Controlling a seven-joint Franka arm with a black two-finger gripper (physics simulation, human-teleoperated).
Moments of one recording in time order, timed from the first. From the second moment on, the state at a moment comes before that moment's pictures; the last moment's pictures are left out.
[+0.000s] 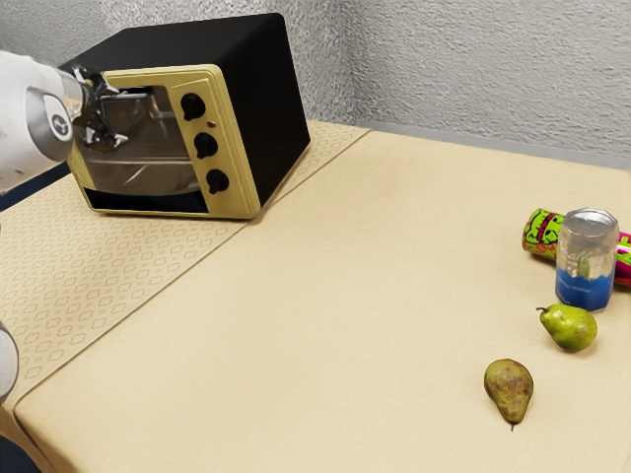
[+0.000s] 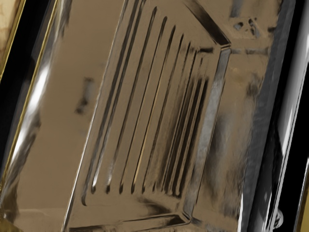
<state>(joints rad) 0.63 0.63 0.02 -0.96 -0.30 2.52 -1.40</state>
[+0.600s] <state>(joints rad) 0.63 0.68 -0.02 -0.96 -0.31 2.57 -1.42</state>
